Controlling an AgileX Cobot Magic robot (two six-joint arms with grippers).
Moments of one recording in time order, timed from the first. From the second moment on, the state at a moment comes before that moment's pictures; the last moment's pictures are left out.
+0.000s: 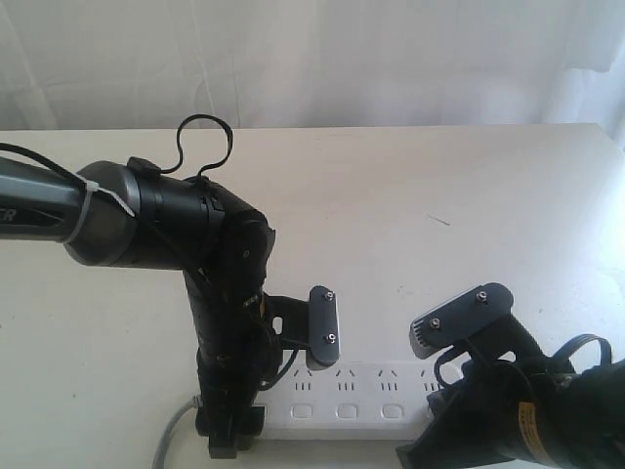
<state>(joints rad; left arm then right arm) -0.71 1.90 -1.18 -0.02 0.88 0.78 0.69 1.39 -0.33 -1.75 0.07 1.91</state>
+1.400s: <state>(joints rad) -0.71 1.86 -1.25 0.06 0.97 0.73 0.70 0.83 -0.38 -1.74 0.18 1.91</state>
